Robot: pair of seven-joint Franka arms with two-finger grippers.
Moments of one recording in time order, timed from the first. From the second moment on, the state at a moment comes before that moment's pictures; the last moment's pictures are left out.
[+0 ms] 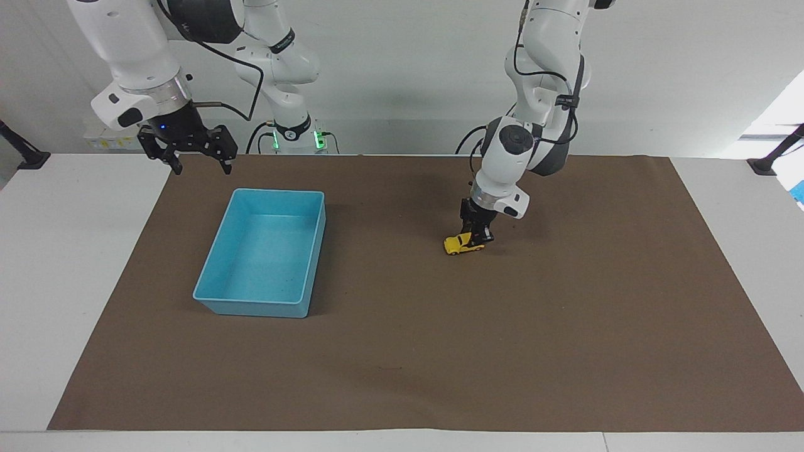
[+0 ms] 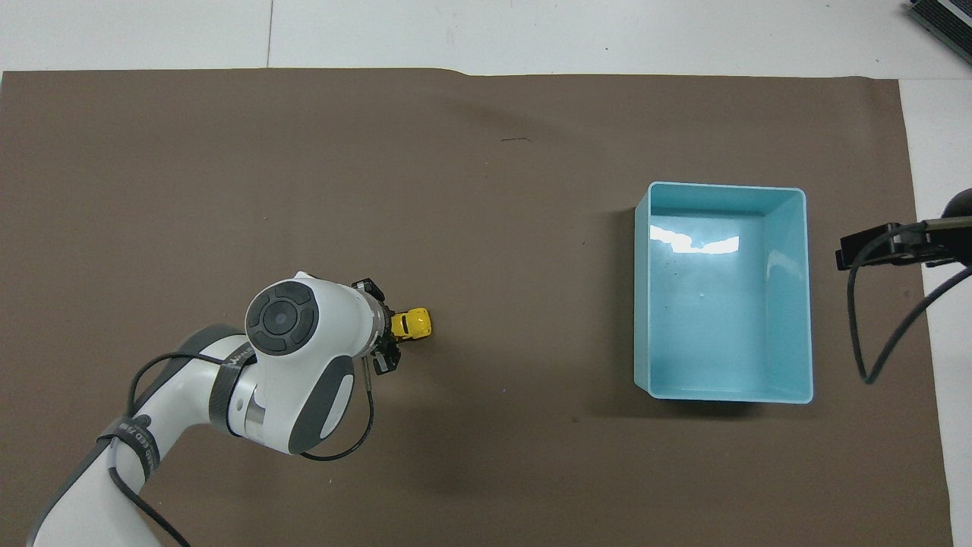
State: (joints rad) left arm -0.53 0.13 0.00 -2.24 -0.18 2.46 -2.21; right arm -0.05 -0.01 0.03 -1.60 -0.03 1.57 -0.03
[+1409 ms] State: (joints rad) left arm -0.33 0.05 0.00 -2.34 -0.16 2.42 -2.18; right arm -0.05 -0.01 0.03 -1.60 -0.03 1.57 -0.03
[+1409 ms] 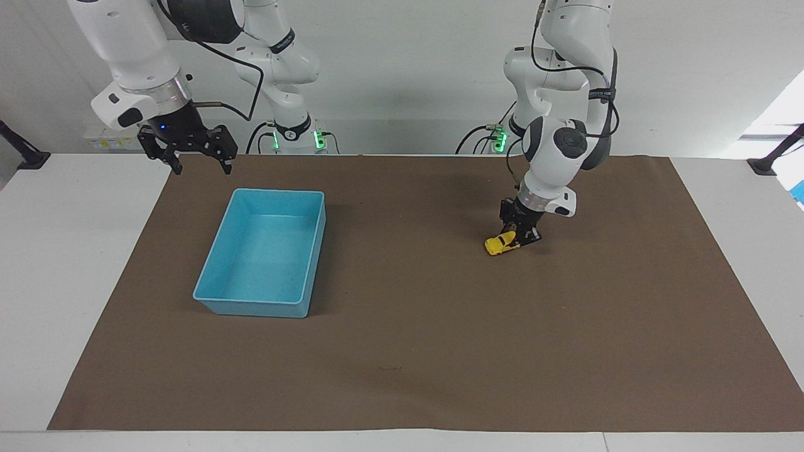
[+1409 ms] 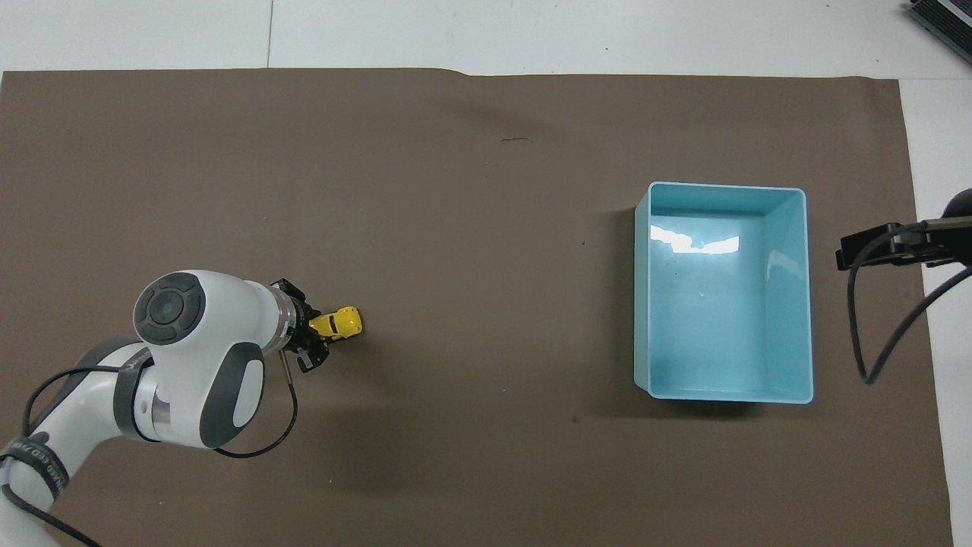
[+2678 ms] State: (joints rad) left arm -0.31 0.09 0.01 -2.07 -0.13 2.20 -2.13; right arm -0.05 -0.01 0.03 -1.60 -0.03 1.57 -0.03
